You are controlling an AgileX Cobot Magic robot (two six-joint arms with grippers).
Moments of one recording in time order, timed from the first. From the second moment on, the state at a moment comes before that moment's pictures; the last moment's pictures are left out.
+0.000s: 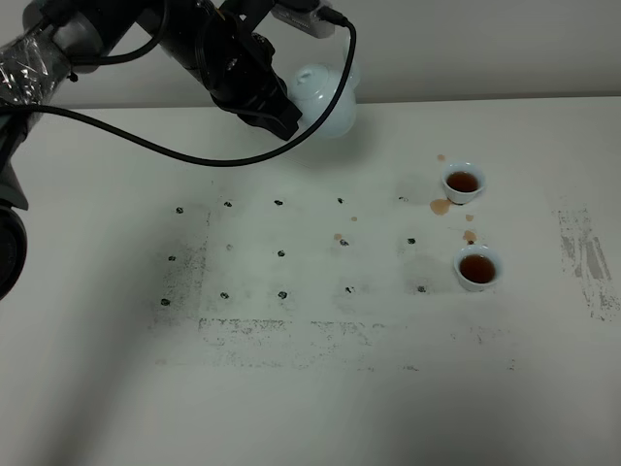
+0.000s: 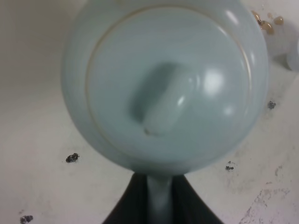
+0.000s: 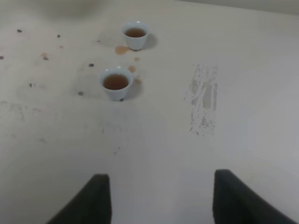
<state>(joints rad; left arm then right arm) -0.35 2.30 -2.25 -0.41 1.19 0.61 0.11 -0.01 -0.52 0.01 1.11 -0.08</state>
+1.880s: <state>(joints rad) 0.01 1.76 -1.12 -0.51 0.61 0.58 0.11 -0.01 -0.52 0.01 1.11 -0.08</state>
